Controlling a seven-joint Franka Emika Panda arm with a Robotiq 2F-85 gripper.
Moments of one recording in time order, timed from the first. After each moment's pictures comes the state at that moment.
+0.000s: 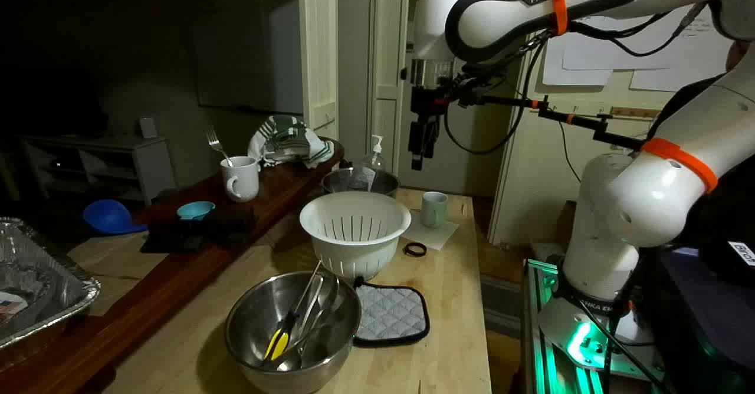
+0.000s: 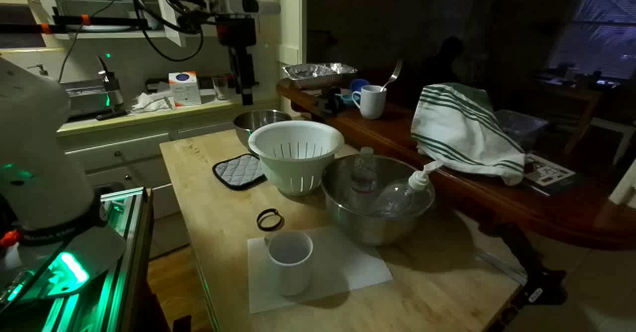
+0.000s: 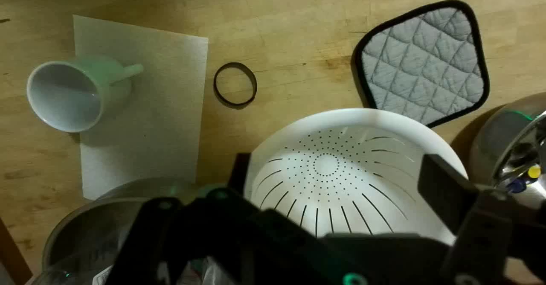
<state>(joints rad) 0.01 -0.60 0.00 -2.49 -0.03 1.91 0.02</state>
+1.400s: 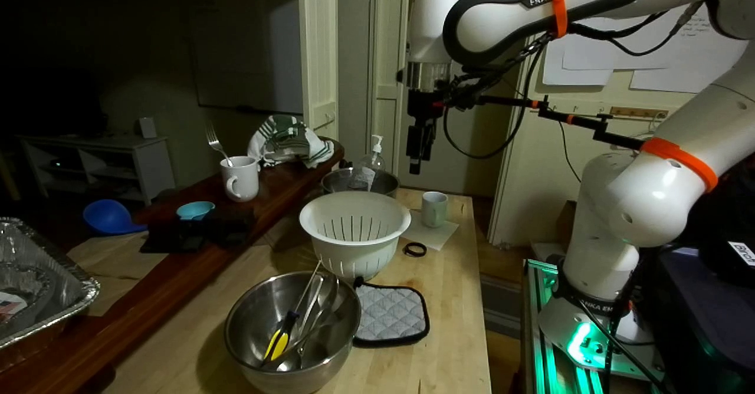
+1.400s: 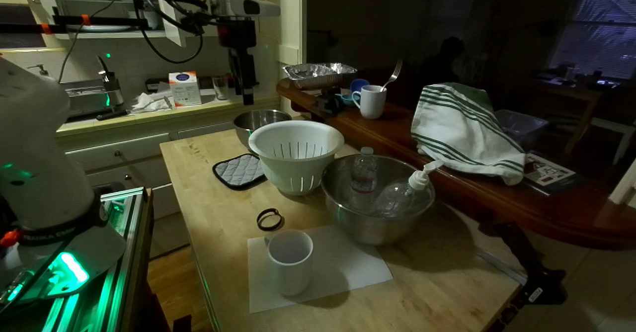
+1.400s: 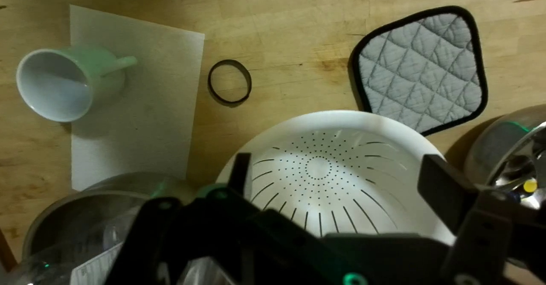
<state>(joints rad) 0.02 -0.58 0.03 -2.49 -0.03 1.92 0.02</state>
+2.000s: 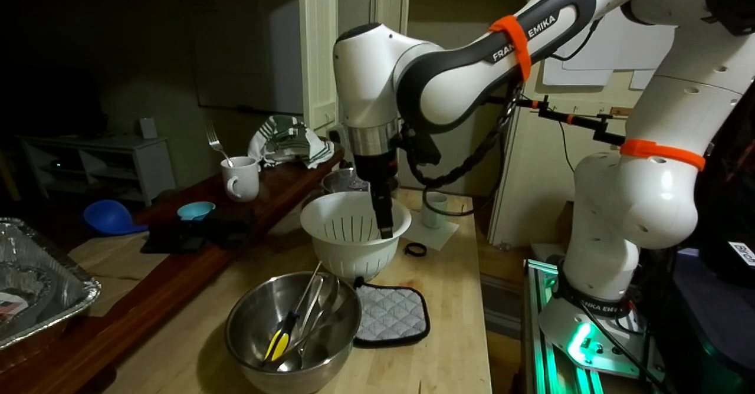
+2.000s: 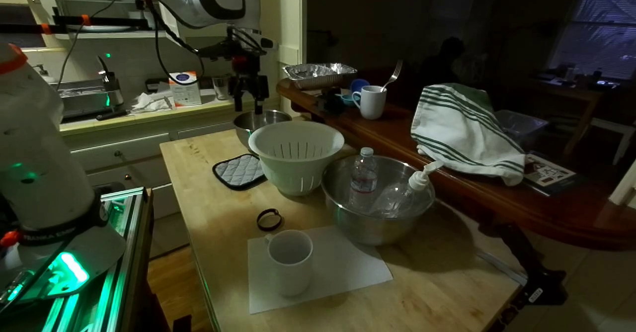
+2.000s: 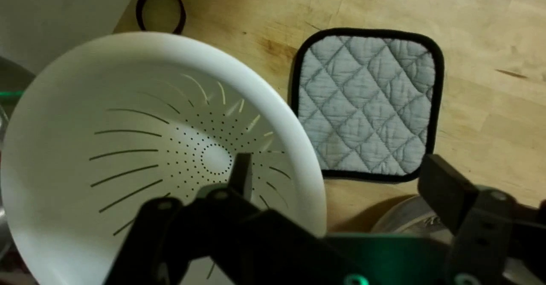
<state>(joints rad) 0.17 -0.23 0.24 -2.35 -0.15 1.98 -0.01</state>
